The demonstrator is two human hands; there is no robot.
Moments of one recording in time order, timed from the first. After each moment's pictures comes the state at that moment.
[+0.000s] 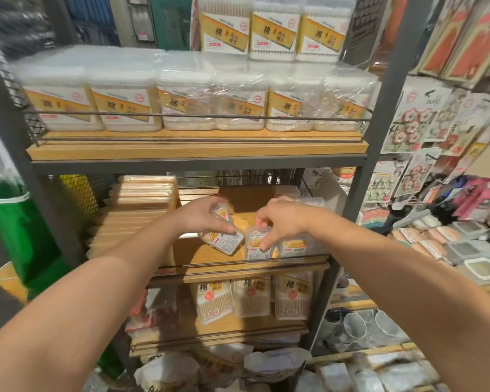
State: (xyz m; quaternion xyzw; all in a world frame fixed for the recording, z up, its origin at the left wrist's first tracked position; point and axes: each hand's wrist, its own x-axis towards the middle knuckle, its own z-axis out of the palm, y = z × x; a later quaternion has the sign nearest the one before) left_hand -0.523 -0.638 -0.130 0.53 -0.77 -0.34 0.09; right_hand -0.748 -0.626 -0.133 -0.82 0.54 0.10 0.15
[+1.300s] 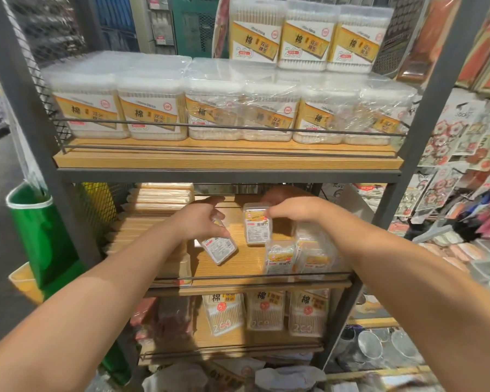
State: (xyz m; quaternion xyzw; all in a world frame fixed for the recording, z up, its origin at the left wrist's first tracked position) left_hand -0.487 -0.663 -0.140 0.56 -0.78 -0.27 0.07; right_hand -0.725 -0.653 -0.102 -0.69 0.64 0.00 0.34
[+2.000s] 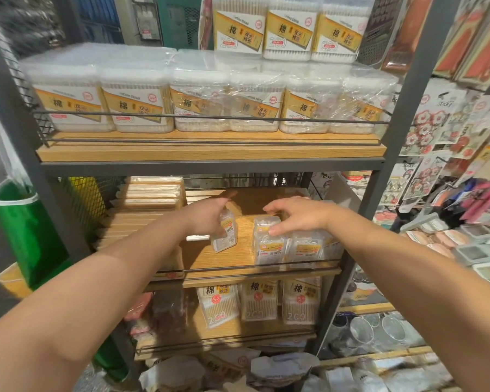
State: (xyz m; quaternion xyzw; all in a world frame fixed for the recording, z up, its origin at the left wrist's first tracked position) left_hand -0.518 -0.664 -0.144 0.52 -0.83 -0.23 -0.01; right_hand -0.760 -0.631 -0.120 -0.79 0.56 0.05 0.24
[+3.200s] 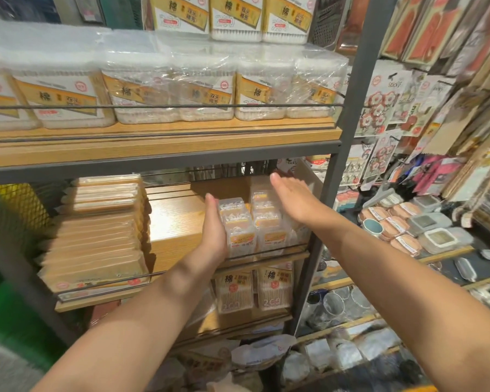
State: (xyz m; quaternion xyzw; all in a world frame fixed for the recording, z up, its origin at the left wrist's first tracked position) left_hand -0.627 -0.600 -0.171 0.47 -0.30 -0.70 0.45; right_hand -0.788 -0.599 -0.127 -0.65 0.72 -0.18 0.16
